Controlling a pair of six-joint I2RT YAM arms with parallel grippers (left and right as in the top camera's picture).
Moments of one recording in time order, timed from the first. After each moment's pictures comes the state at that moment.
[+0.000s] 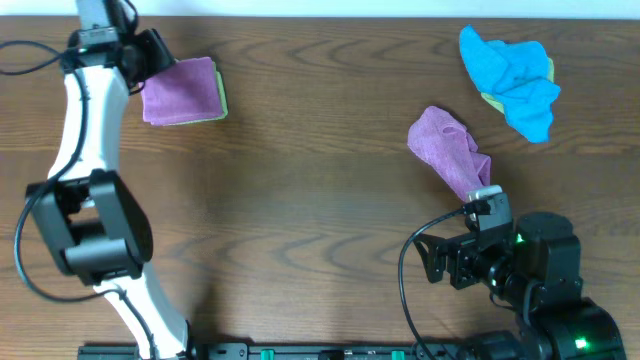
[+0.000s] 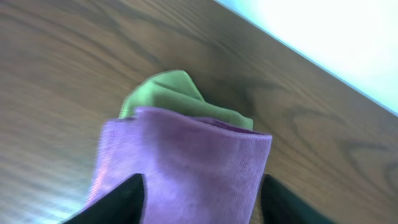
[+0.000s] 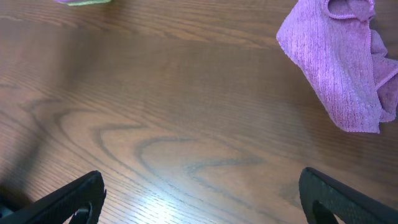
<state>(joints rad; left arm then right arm) 0.16 2.07 1.78 -0.61 0.12 -0.37 0.18 0.63 0.79 -0.93 -0.29 0.10</state>
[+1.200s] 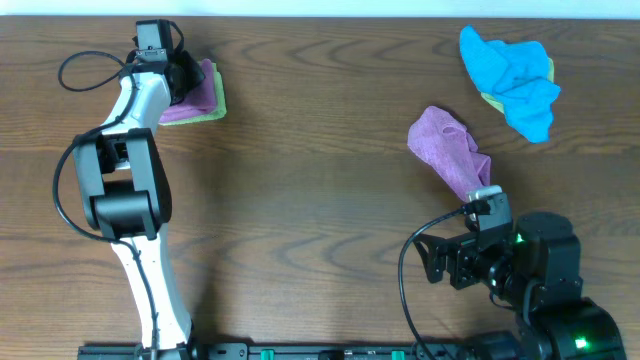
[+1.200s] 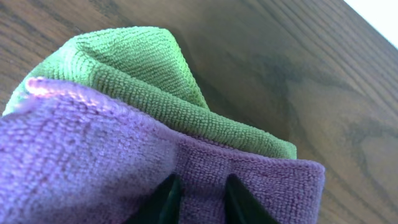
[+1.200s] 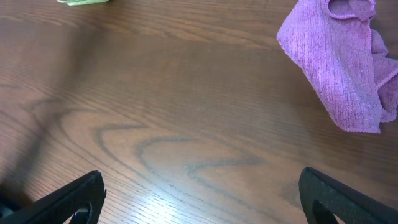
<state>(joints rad) 0.10 2.34 1.78 -0.39 0.06 -0.49 0.18 0.63 0.79 -0.93 -0.29 0.10</state>
